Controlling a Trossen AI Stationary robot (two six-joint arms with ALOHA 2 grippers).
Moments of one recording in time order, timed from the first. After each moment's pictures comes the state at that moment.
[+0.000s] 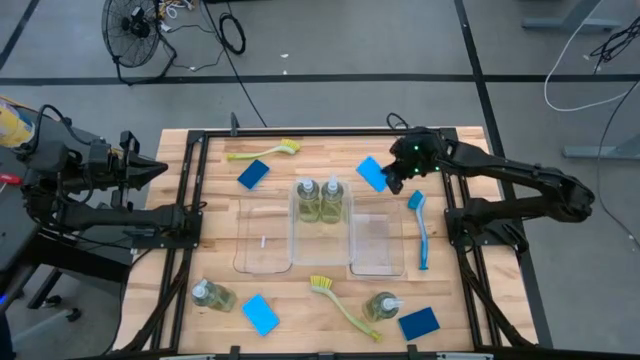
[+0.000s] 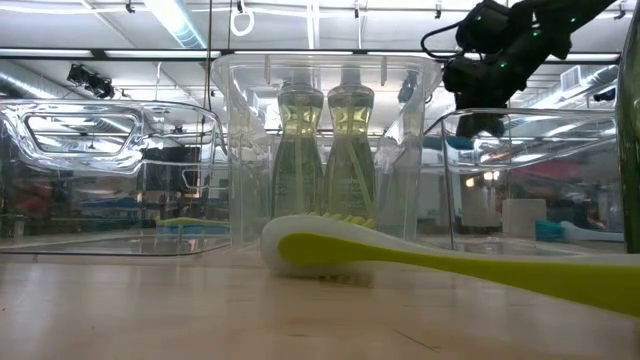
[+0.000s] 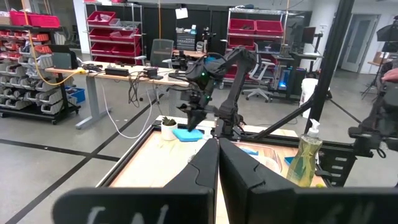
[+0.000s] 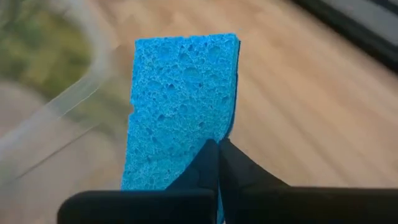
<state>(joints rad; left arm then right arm) 0.05 0.29 1.19 -0.89 -0.13 -0.07 -0.51 1.06 0.76 -0.51 -0.16 0.19</state>
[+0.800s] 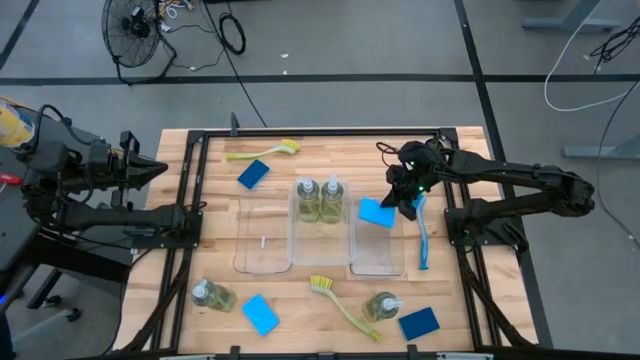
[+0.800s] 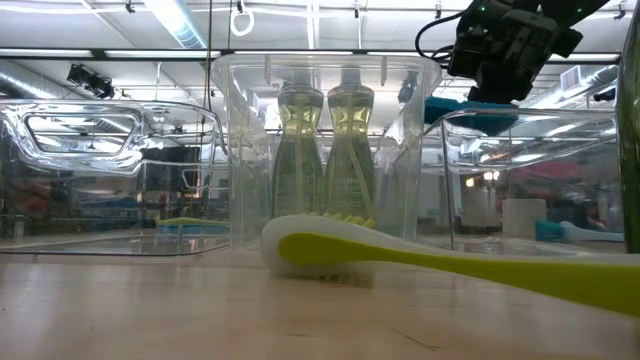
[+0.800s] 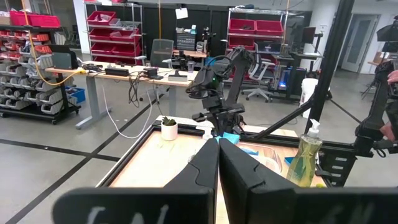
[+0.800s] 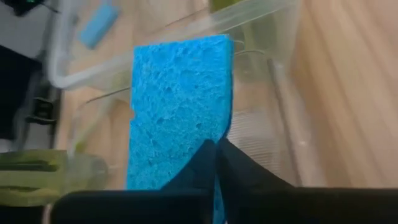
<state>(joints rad) 0.05 0.29 1.19 -0.89 -0.13 -0.07 -0.36 1.06 0.76 -0.61 -0.51 0.05</state>
